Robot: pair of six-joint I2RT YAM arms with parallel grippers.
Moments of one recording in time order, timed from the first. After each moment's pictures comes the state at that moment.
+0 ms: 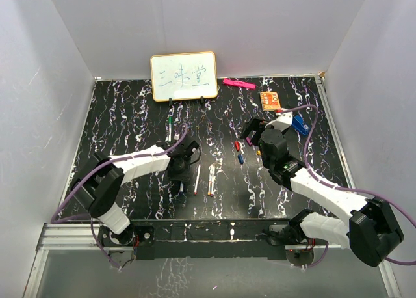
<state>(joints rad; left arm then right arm) -0.75 1.61 0.90 -0.63 -0.17 -0.59 0.59 1.09 0.59 0.27 0.57 0.49</state>
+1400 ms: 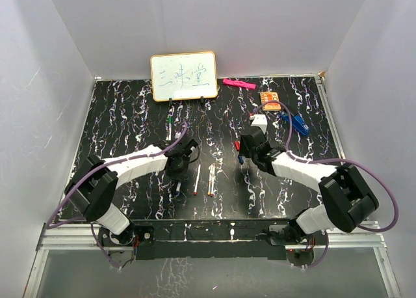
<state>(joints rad) -0.76 1.57 0.92 -0.68 -0.15 -0.53 0.58 1.39 0.70 -0.03 0.43 0.44</state>
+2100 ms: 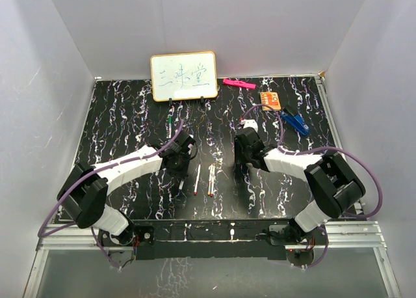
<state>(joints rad) -0.76 1.49 0.94 -0.69 -0.08 -0.51 0.58 1.54 0.75 -0.07 0.25 0.41</state>
